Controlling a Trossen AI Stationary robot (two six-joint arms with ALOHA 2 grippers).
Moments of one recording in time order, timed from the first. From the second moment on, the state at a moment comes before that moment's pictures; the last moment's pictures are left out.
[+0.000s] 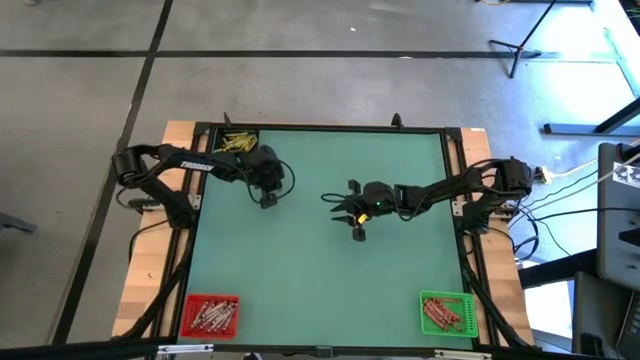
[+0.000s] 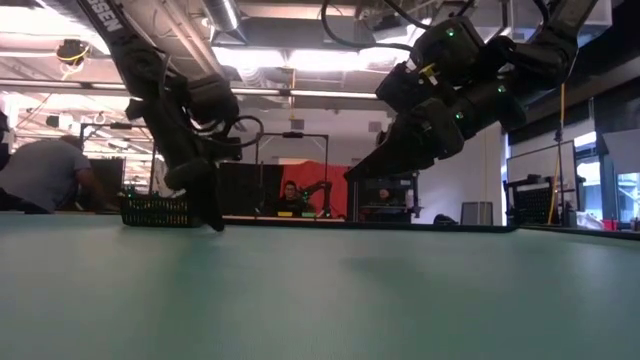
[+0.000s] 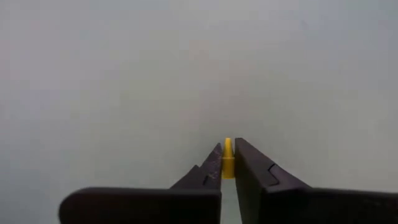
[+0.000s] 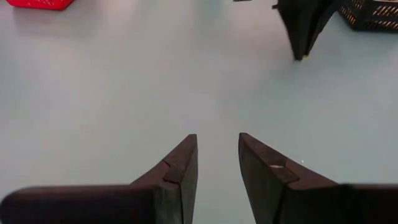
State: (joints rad) left arm 0.49 1.52 0.61 -0.12 0.06 0.19; right arm -0.05 1.67 0.65 0.52 -0.11 -0.10
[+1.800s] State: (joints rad) left arm 0.60 1.01 0.59 -0.06 0.27 0.22; right arm -0.05 1.66 0.67 0.52 -0.08 -0.10
